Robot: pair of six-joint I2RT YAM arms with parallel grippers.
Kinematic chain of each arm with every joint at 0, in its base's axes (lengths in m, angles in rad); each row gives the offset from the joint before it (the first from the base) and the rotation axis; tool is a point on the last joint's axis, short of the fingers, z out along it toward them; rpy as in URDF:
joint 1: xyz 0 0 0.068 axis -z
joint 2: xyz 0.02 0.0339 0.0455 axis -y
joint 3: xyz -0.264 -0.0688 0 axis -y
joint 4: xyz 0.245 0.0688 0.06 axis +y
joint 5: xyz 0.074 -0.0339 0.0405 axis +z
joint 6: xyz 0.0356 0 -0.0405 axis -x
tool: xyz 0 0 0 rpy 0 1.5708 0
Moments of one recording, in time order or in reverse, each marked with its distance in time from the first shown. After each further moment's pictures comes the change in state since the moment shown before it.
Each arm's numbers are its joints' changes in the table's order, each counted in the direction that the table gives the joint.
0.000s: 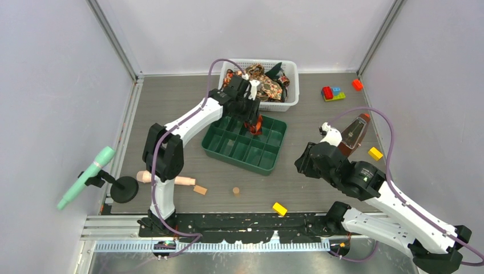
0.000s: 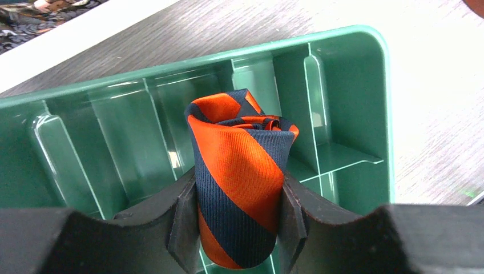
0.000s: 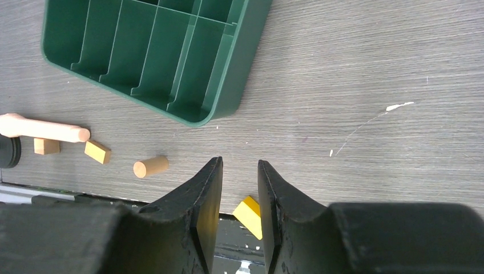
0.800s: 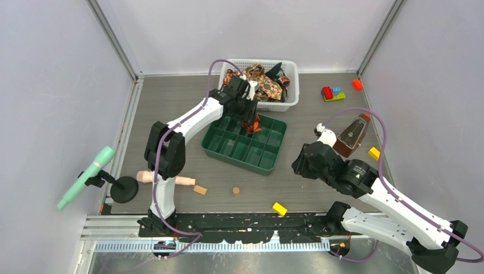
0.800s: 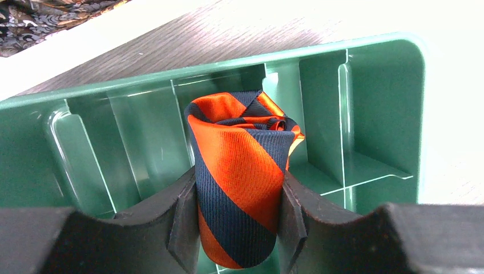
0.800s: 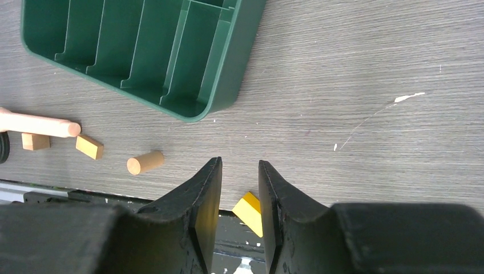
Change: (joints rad) left arm -0.024 -0.032 0.000 -0.007 0.038 0.005; right arm 0.000 -0.039 -0.028 -0.016 0.028 -0.016
